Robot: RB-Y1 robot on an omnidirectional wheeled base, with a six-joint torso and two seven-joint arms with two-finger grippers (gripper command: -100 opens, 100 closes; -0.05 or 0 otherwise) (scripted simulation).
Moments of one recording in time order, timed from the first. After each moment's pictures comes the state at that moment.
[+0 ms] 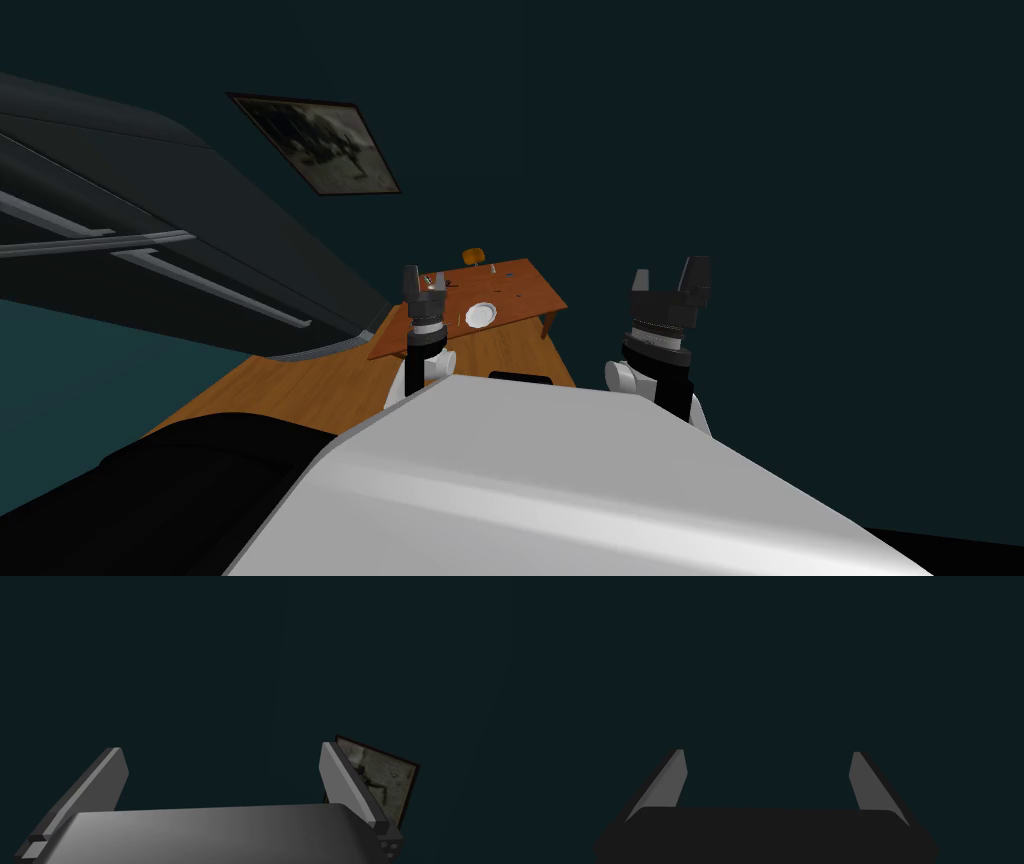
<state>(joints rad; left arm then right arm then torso) 0.49 0.04 0.04 -2.24 -0.03 -0.65 0.03 0.49 0.05 -0.06 -2.37 0.09 -0.50 -0.06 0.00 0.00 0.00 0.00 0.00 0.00</state>
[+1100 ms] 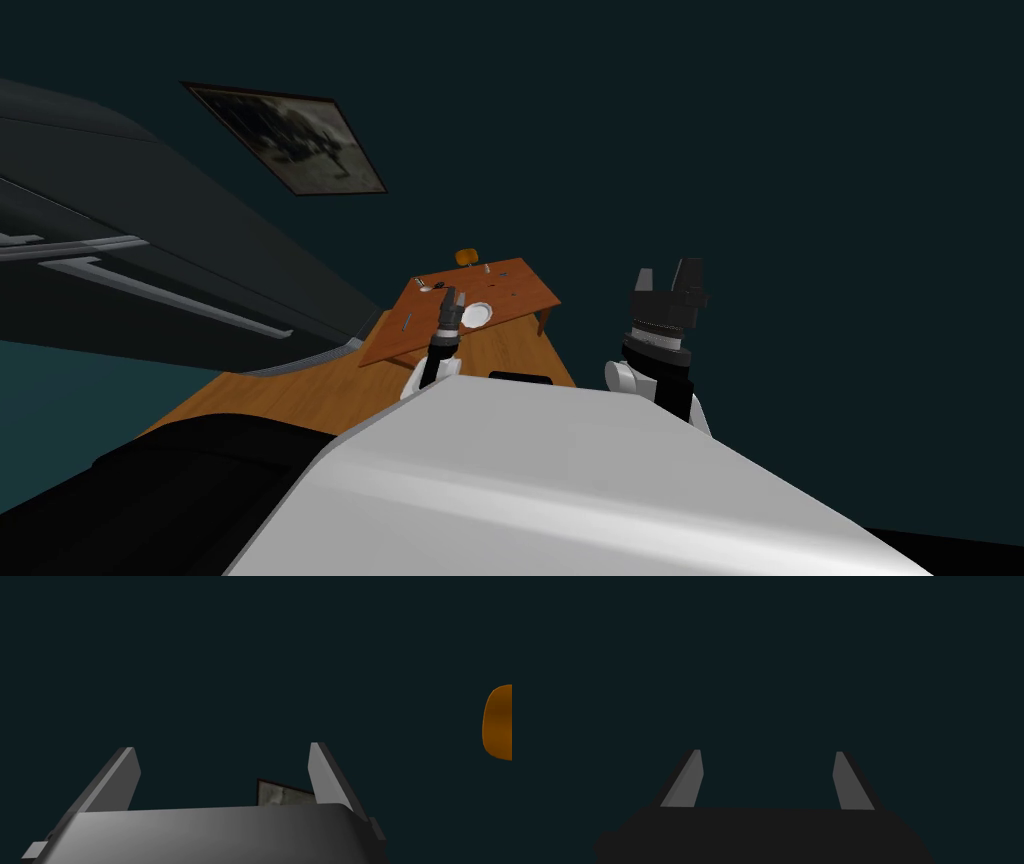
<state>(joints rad) 0.45 0.15 -0.02 -1.95 -0.05 -0.64 0.04 0.49 0.05 -0.06 -2.37 0.09 -0.50 -0.06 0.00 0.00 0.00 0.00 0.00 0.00</state>
